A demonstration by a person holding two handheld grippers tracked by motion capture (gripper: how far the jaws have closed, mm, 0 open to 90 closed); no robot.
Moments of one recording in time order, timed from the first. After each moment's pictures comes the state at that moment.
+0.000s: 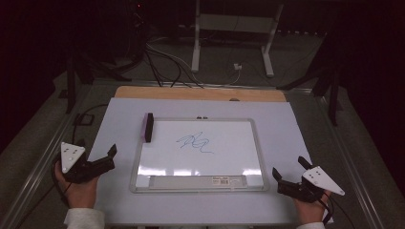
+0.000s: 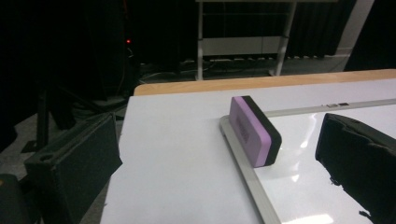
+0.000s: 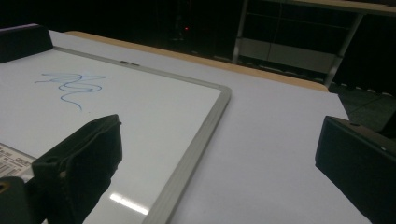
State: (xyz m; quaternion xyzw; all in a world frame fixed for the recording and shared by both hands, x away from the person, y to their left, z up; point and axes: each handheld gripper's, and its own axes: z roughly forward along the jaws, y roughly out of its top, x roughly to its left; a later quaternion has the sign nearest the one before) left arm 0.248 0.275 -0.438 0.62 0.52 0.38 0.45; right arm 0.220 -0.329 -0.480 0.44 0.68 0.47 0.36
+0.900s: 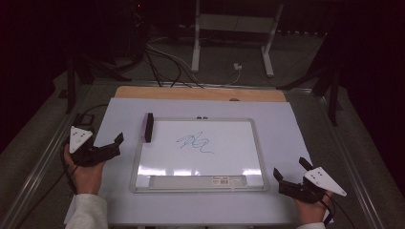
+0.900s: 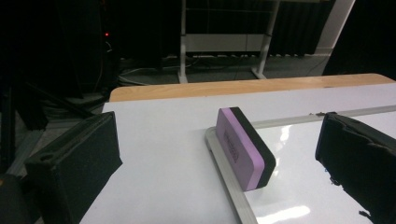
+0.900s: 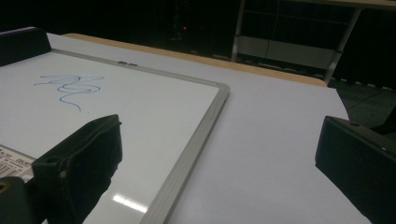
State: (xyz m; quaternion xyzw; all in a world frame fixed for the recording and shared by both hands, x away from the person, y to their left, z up) left arm 0.288 0.272 -0.436 0.63 0.51 0.34 0.47; right arm 0.218 -0.331 -0.481 0.45 0.67 0.47 0.36
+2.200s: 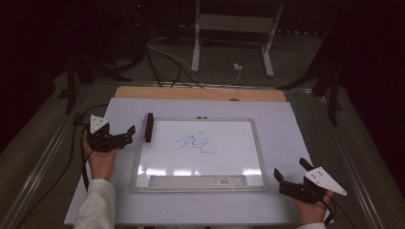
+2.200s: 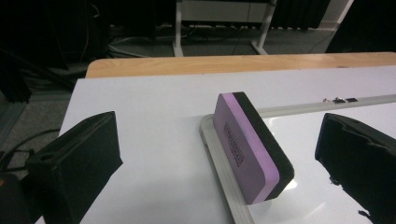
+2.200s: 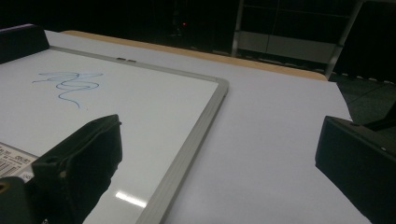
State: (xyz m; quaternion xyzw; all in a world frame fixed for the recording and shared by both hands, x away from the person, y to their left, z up) left arm 0.343 0.257 -0.456 0.65 0.55 0.29 0.43; right arm 0.219 -0.333 -0.482 0.45 0.67 0.47 0.35
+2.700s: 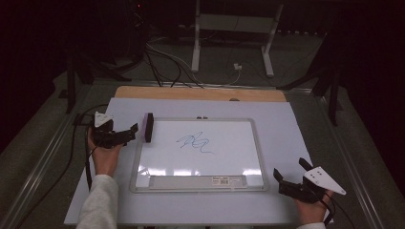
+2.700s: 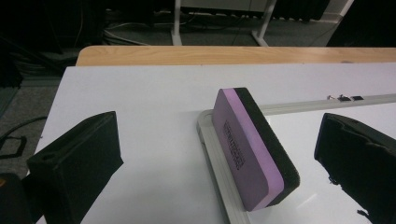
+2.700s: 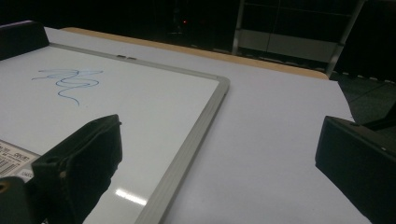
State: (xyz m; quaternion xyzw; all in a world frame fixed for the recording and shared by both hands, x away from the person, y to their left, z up) left arm 0.359 0.253 -0.461 0.66 0.56 0.27 0.43; right arm 0.219 -0.332 -0.483 0.45 0.68 0.47 0.35
